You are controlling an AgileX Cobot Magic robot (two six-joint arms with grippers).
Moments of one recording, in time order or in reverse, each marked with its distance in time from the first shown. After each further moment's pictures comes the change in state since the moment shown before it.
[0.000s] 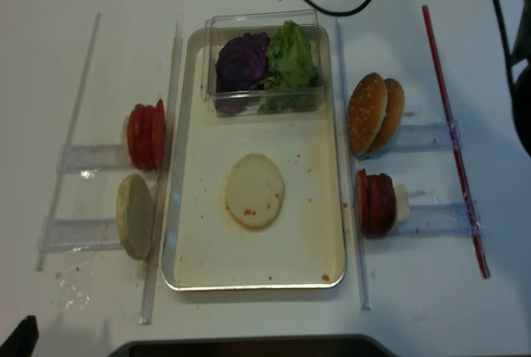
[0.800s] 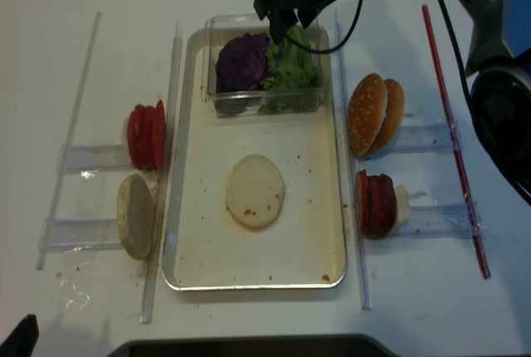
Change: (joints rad) left arm 0.000 0.000 0.000 0.000 0.000 0.000; right arm 0.022 0.114 0.000 -0.037 -0.010 -0.010
